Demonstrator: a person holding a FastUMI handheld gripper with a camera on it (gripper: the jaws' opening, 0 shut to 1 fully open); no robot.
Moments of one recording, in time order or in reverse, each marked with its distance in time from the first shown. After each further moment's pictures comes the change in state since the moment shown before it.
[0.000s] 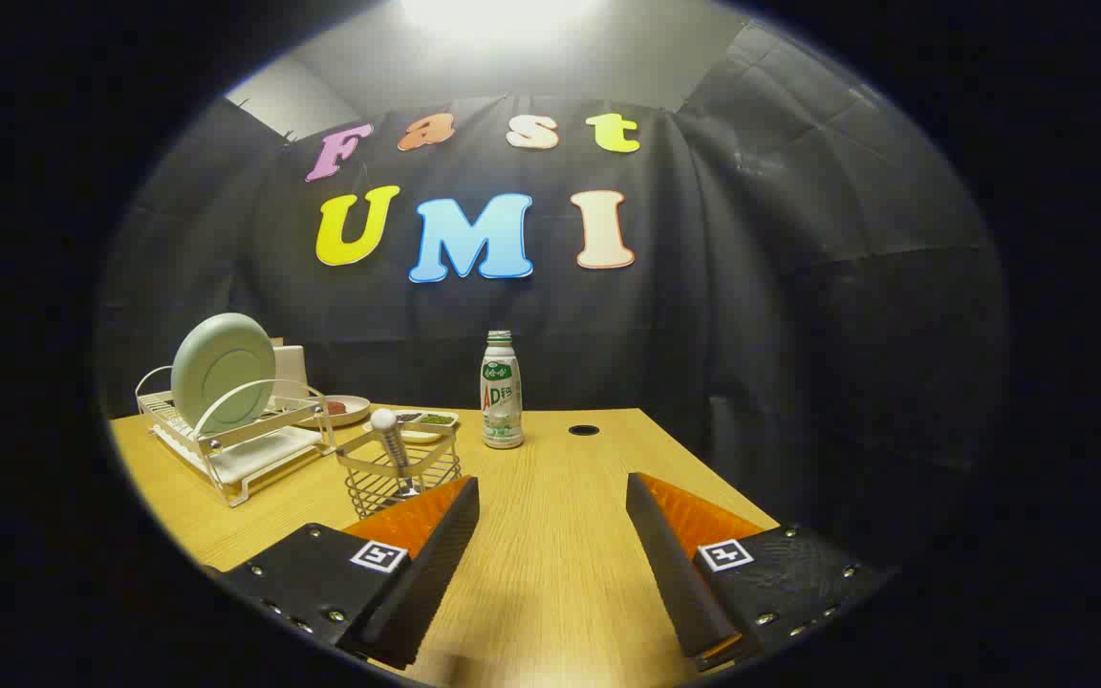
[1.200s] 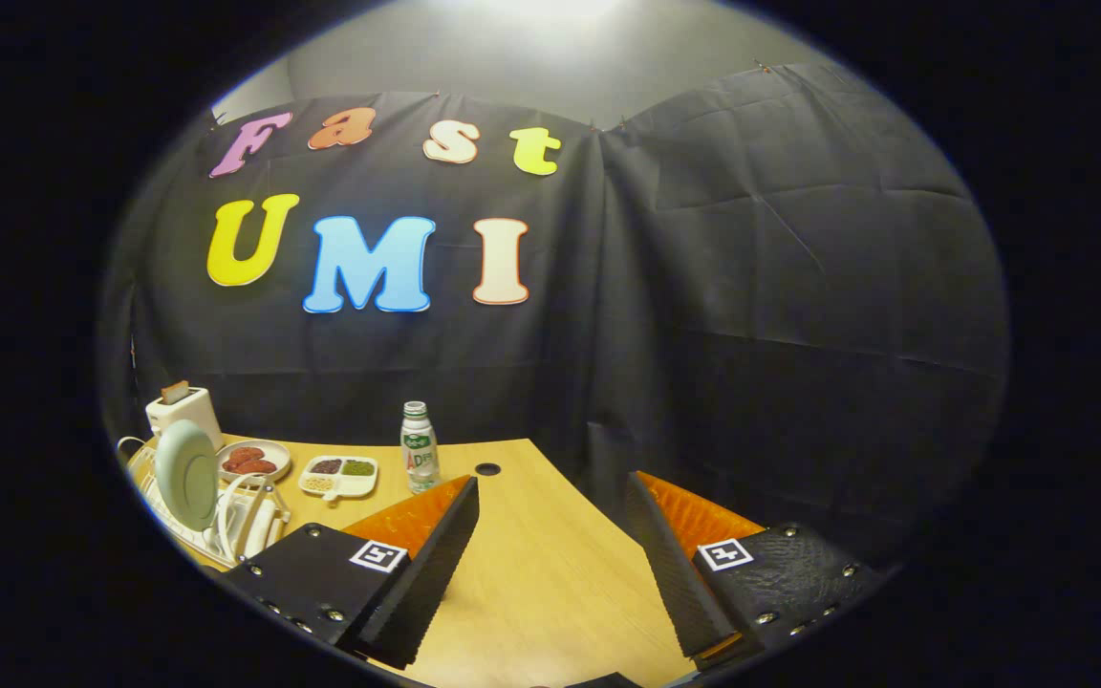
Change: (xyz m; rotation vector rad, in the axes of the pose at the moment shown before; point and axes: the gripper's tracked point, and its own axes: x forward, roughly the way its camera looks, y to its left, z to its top) arm -0.099 0.040 0.173 -0.019 0.036 -0.379
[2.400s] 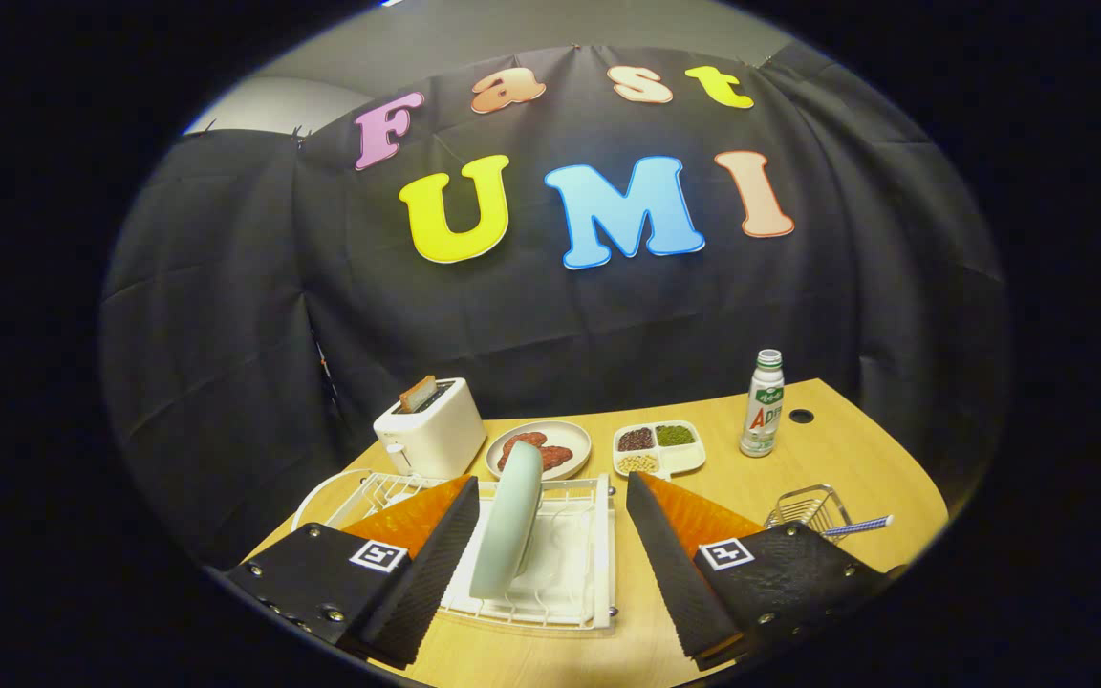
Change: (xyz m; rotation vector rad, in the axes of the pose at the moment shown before) arm -0.023 0.348 -0.010 0.102 0.217 0.615
